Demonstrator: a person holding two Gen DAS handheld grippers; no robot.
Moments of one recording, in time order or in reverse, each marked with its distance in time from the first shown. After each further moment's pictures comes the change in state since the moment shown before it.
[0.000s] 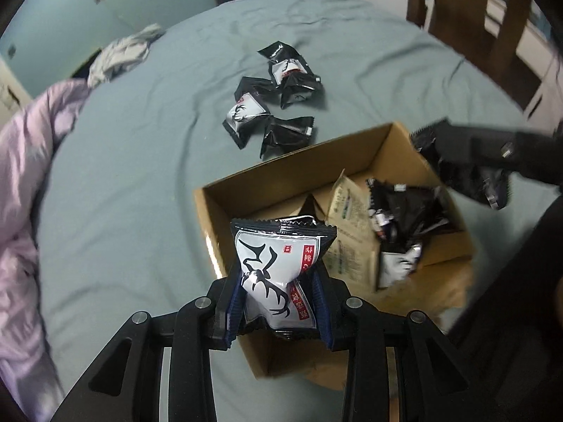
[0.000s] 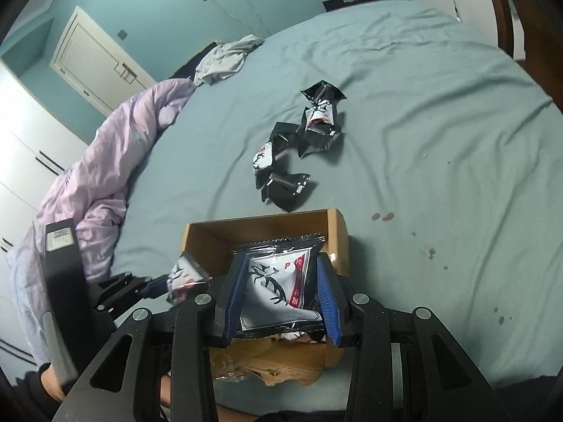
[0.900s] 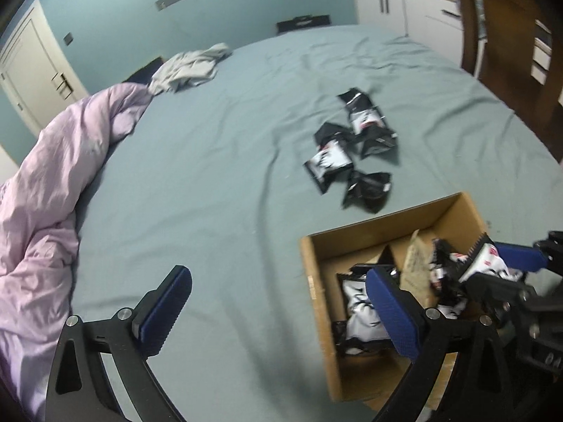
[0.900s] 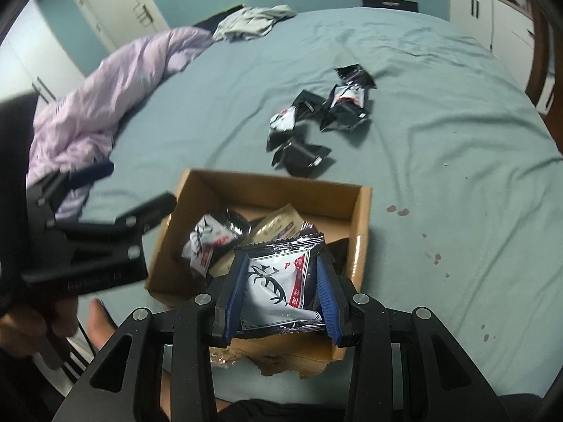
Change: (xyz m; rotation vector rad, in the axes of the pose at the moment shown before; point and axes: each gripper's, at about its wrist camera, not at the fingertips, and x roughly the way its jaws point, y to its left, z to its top) left arm -0.019 0.055 0.013 -0.166 -0.114 0.161; right arm 0.031 0.042 -0.014 -0.230 0.113 -0.105
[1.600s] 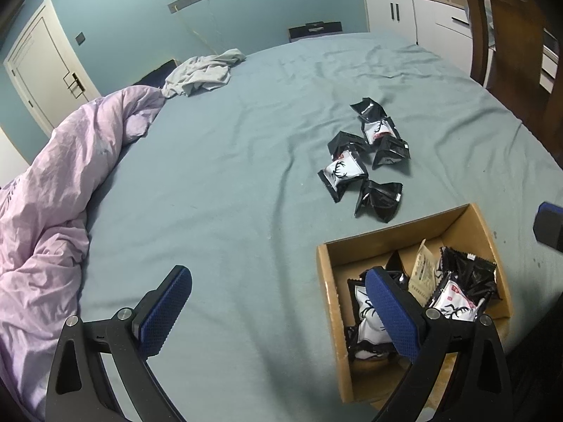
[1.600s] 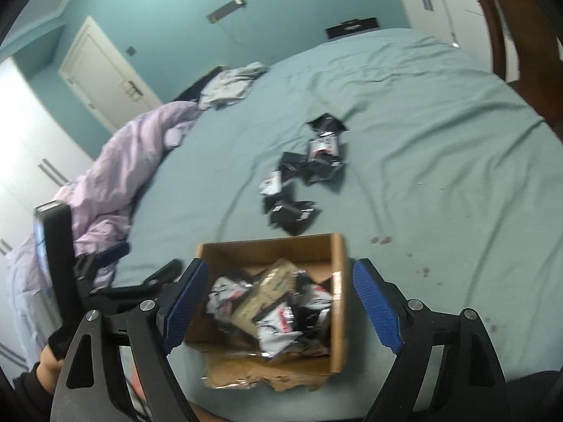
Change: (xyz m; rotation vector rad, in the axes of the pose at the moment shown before) left arm -0.012 0.008 -0.001 -0.020 -0.035 0.024; right arm -0.047 -0.050 -0.006 0.230 -0.217 0.070
